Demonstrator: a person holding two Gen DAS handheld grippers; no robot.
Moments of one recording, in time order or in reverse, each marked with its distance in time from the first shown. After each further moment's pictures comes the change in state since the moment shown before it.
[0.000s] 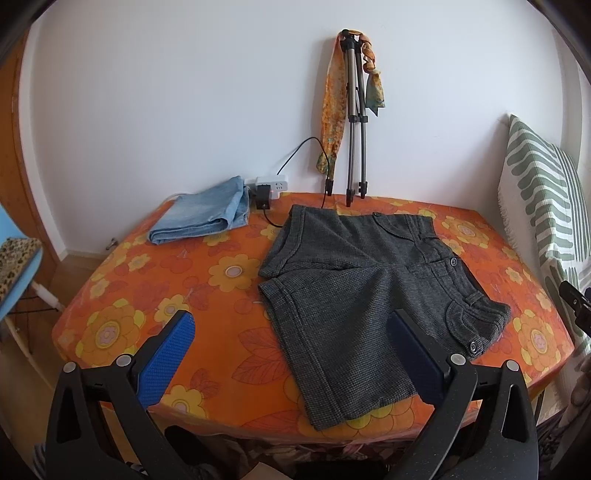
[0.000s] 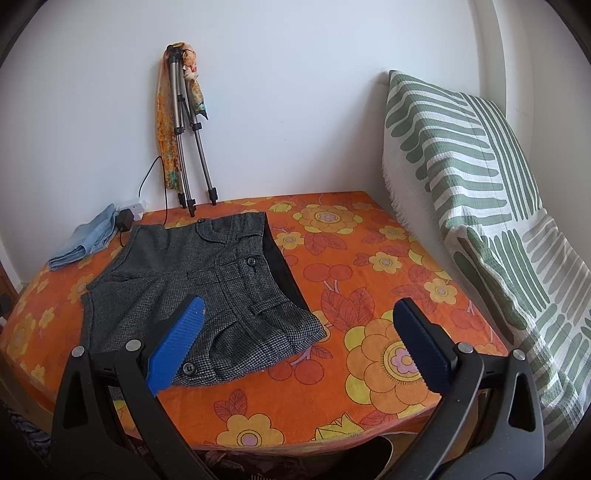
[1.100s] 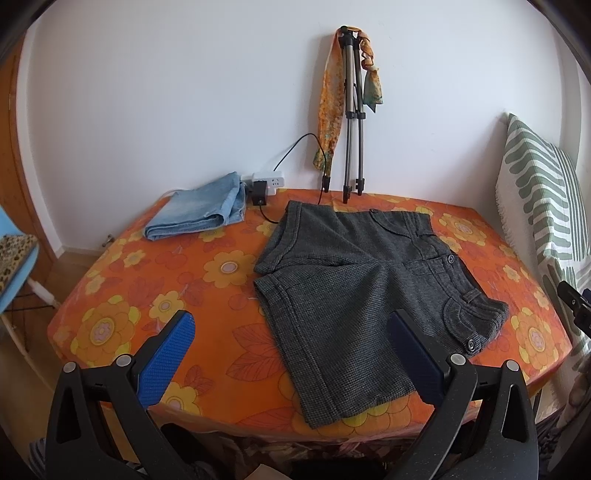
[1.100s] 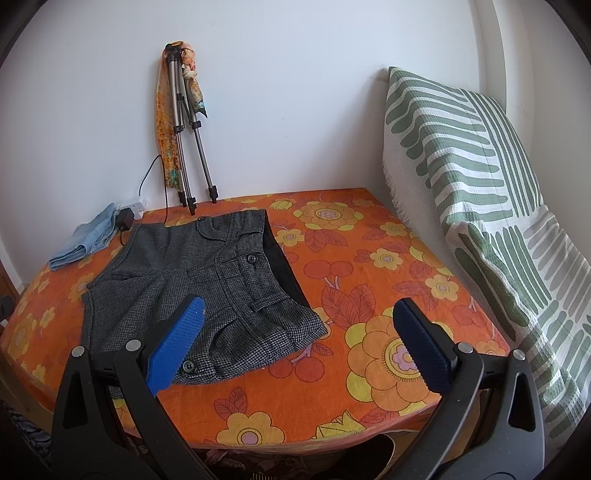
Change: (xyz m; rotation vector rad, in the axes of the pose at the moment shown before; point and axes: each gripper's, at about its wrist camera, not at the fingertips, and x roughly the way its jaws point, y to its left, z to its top) left arm 0.003 -0.003 -0.002 -0.006 0.014 -0.014; right arm -0.001 0.002 -0.002 -0.001 -0.002 -0.001
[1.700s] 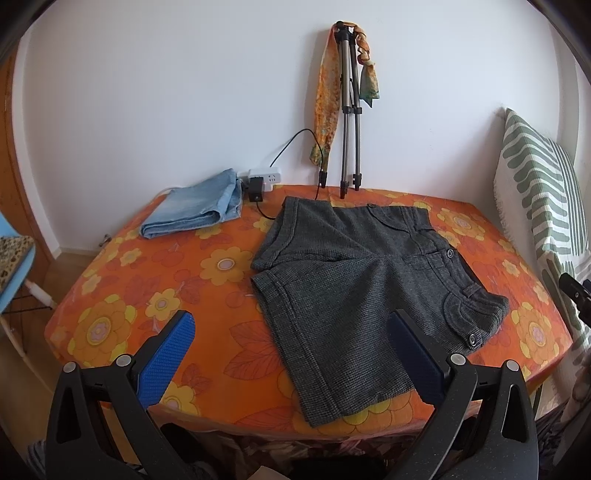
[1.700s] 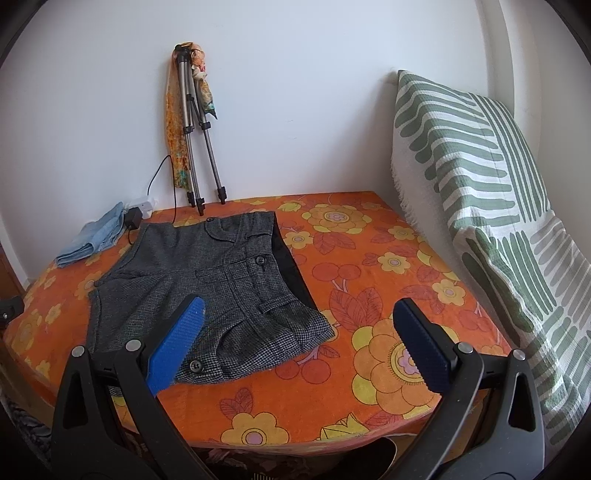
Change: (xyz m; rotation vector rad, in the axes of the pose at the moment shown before) left arm 0.007 0.001 -0.002 0.017 0.013 -0.012; right arm 0.000 0.004 -0.001 -0.017 0.002 0.050
